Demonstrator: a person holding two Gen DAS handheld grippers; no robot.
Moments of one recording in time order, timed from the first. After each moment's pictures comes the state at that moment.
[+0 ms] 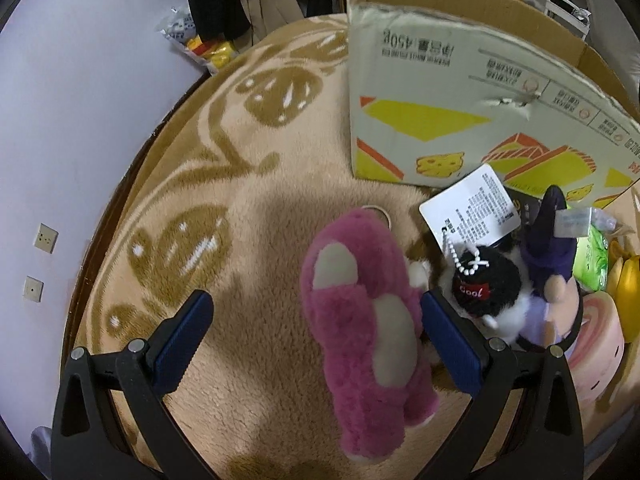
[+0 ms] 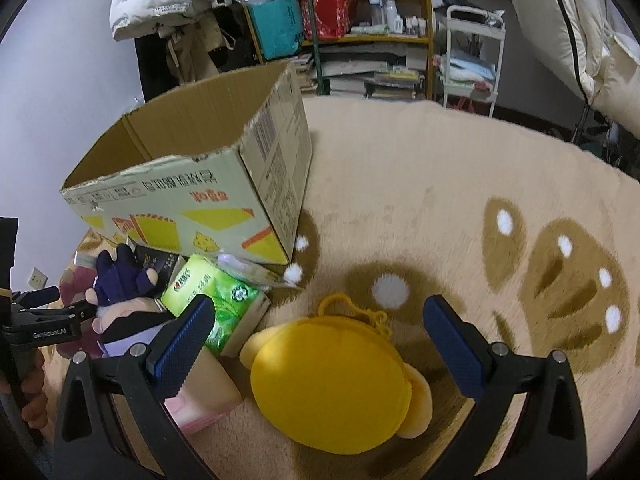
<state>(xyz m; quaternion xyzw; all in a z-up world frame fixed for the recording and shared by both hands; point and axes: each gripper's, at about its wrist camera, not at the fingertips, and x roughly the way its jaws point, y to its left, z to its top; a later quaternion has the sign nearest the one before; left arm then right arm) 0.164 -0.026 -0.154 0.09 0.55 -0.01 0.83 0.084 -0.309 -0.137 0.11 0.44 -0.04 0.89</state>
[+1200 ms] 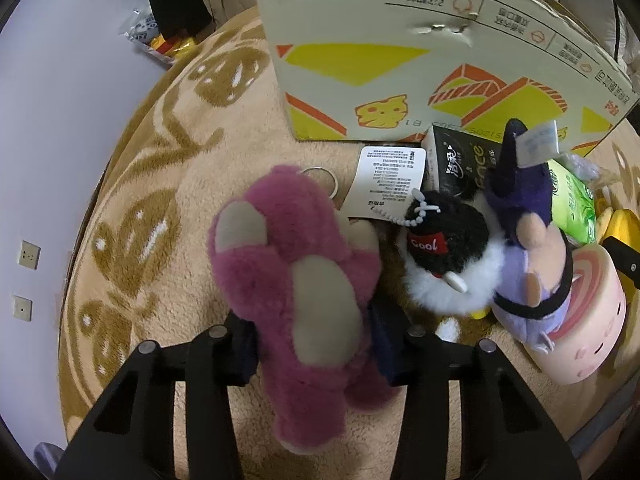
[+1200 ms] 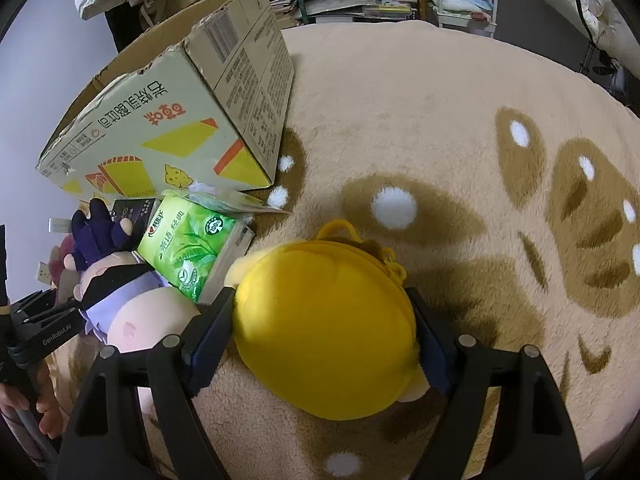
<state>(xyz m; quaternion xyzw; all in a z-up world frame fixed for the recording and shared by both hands) 0.151 -0.044 -0.171 0.11 0.56 -0.06 0.82 0.092 -0.324 -0.180 0.16 0.53 -0.04 0.83</state>
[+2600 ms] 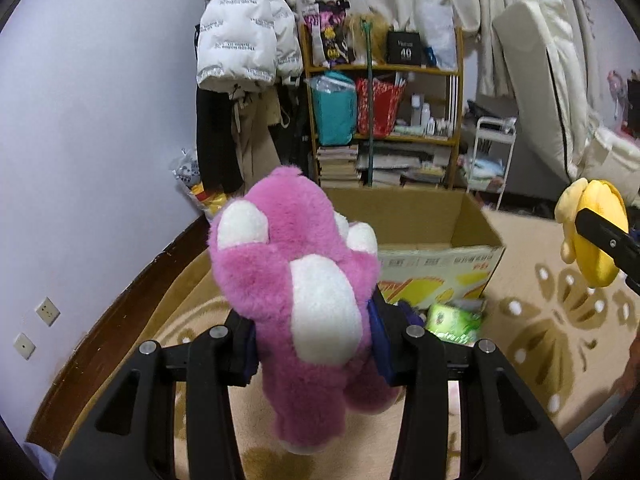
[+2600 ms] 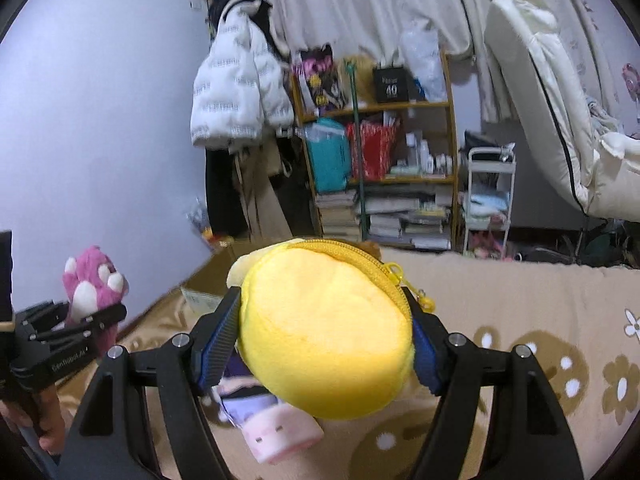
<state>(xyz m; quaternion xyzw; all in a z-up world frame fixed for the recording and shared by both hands) 0.041 -0.029 0.002 0.06 0.28 -0.08 0.96 0.000 -0.262 -0.008 0.07 0.20 0.00 0.98</state>
